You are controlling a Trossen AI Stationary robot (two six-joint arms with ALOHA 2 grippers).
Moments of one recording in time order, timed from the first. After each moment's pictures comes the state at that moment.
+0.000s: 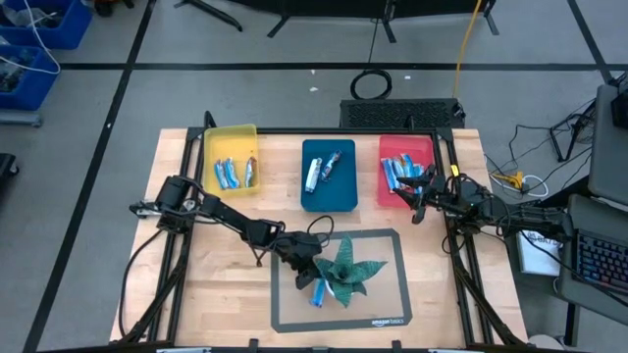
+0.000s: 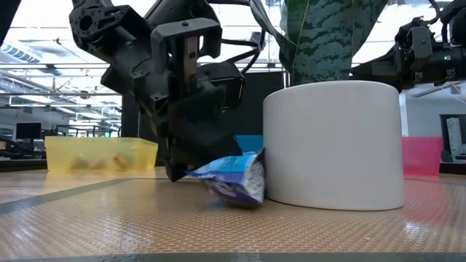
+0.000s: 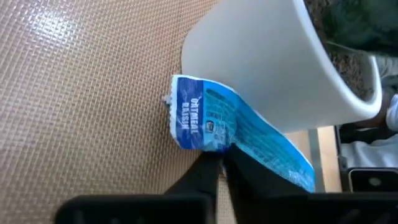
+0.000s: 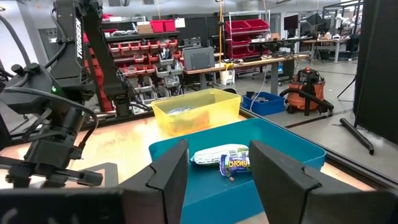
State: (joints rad) left arm -0.23 1.98 0.95 0.36 0.27 -0.70; right arm -0.15 0.06 0.02 0.07 0.21 0.10
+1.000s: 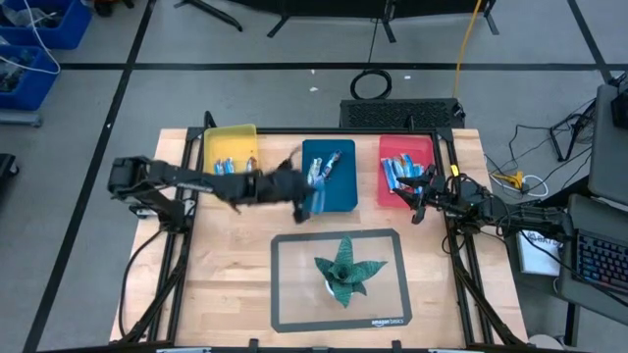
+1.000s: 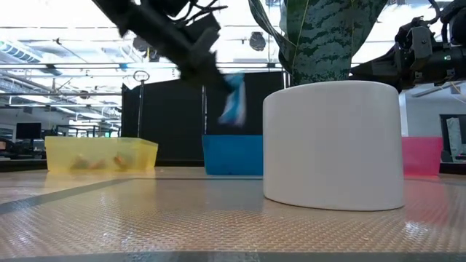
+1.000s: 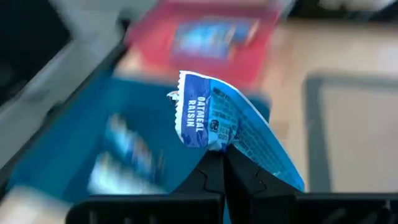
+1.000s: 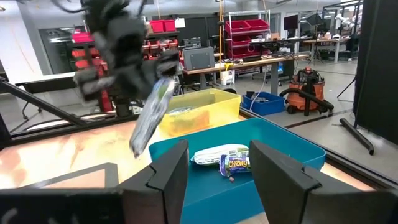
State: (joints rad) left arm 0.06 1.55 0.94 0.05 -0.25 -0.06; right arm -0.15 0.06 0.01 0.07 0.21 0.10
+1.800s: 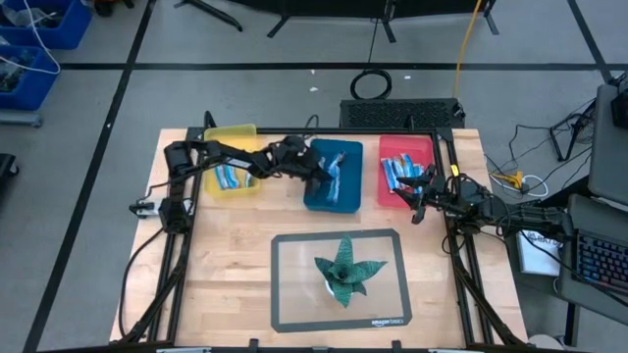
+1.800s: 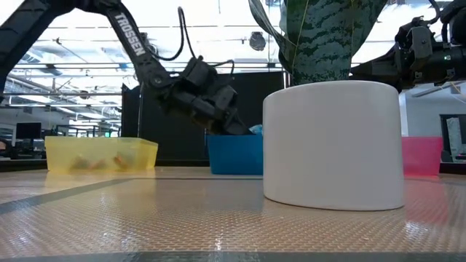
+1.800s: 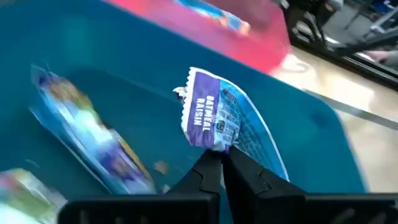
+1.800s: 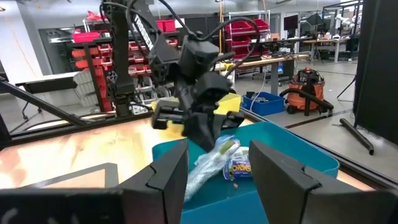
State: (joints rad) left arm 0.44 2.00 1.01 0.52 0.48 -0.14; right arm -0.15 0.06 0.01 0.07 0.21 0.10
